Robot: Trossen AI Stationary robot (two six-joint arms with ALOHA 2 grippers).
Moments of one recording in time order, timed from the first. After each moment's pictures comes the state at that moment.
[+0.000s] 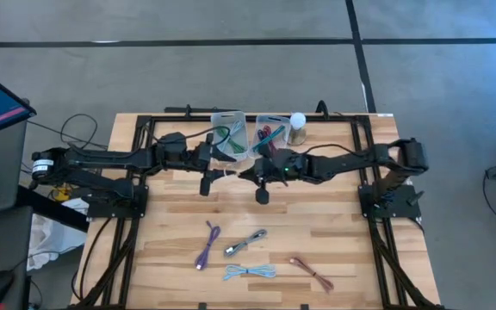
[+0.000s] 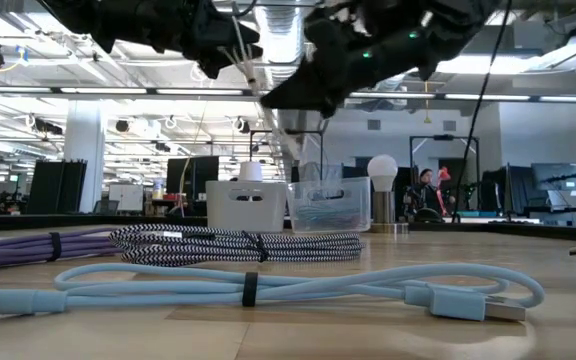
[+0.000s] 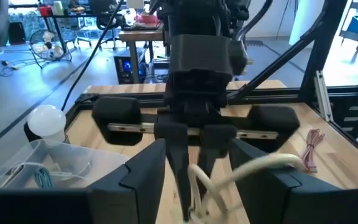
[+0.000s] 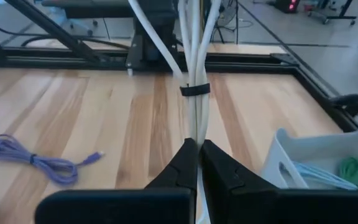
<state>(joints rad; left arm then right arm) 0.17 1.17 0.66 0.35 0.21 0.12 -0.08 1.68 0.95 0.40 0.00 -0.06</state>
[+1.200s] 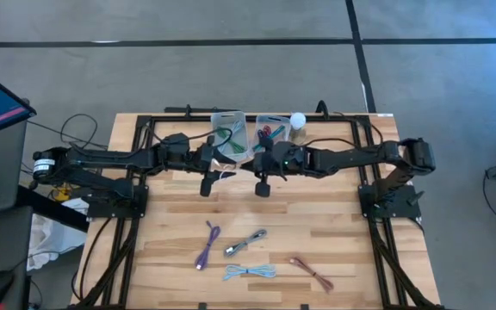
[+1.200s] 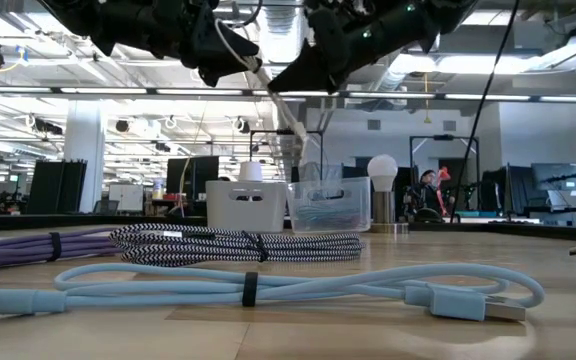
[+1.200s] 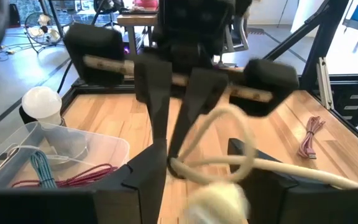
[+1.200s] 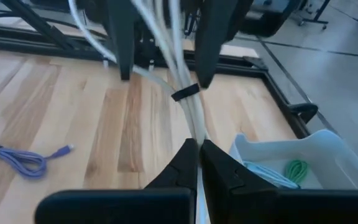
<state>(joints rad) 0.17 1.18 0.66 0.30 0.21 0.11 -0.09 1.61 1.05 0.18 0.08 -0.17</state>
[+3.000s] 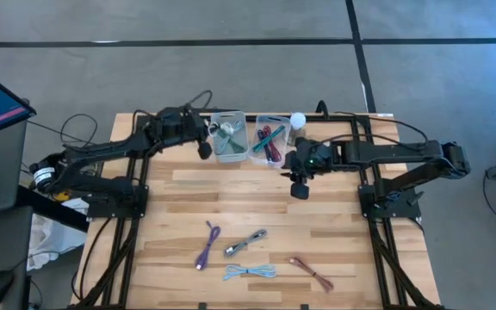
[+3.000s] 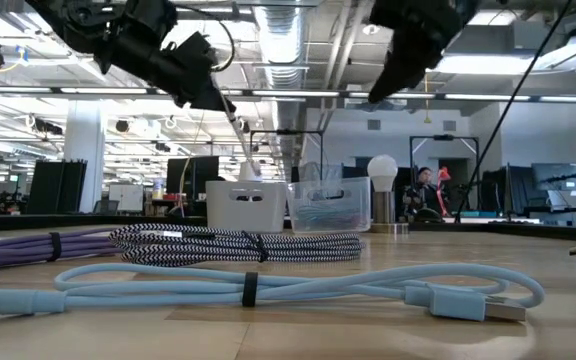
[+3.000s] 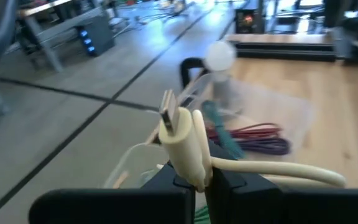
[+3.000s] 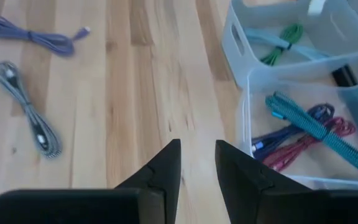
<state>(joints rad) 0.55 1.17 0.66 0.22 0.05 0.25 -0.08 1.28 1.02 -0.54 0.11 -0.02</state>
